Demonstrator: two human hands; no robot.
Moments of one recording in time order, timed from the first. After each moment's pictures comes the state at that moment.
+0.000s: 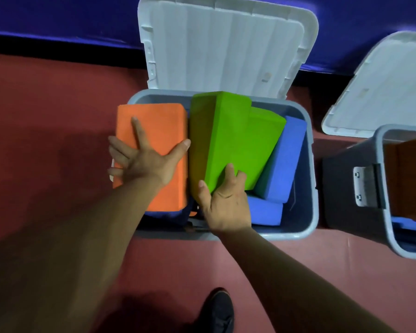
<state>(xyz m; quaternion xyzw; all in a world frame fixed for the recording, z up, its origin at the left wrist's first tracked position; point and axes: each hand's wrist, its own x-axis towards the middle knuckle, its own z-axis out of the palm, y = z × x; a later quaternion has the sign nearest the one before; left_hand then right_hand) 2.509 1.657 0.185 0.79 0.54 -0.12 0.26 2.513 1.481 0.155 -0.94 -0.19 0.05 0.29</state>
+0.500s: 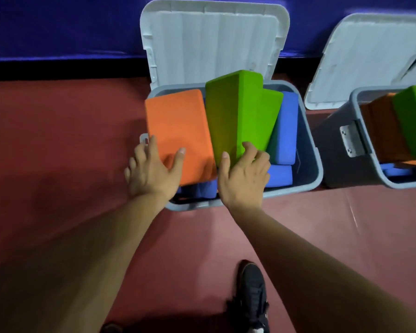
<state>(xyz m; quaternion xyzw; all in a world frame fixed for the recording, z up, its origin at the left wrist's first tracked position) 2.396 1.691 0.207 0.90 0.37 -0.04 0.24 2.437 1.531 0.213 -0.97 0.02 -0.02 0.24</state>
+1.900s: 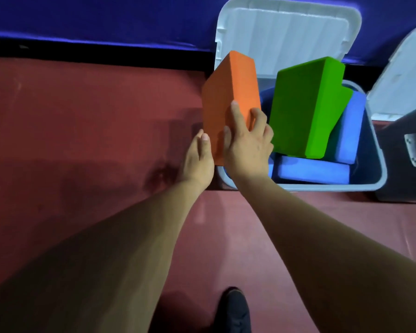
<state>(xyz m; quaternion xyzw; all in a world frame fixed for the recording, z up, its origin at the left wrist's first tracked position) 2.319 1.737 0.197 0.75 0.37 0.03 0.55 2.379 1.652 0.222 -0.96 -0.15 0.00 0.22</state>
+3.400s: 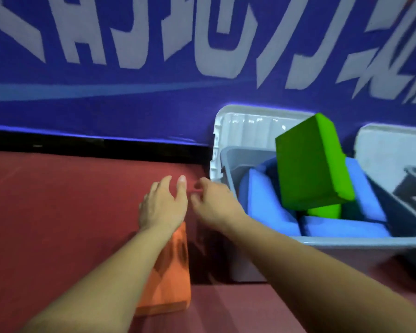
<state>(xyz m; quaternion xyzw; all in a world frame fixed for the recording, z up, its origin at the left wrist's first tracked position) 2.304 1.834 0.082 0.86 0.35 0.19 0.32 2.368 1.720 0.107 -0.91 -0.33 0.03 0.23</state>
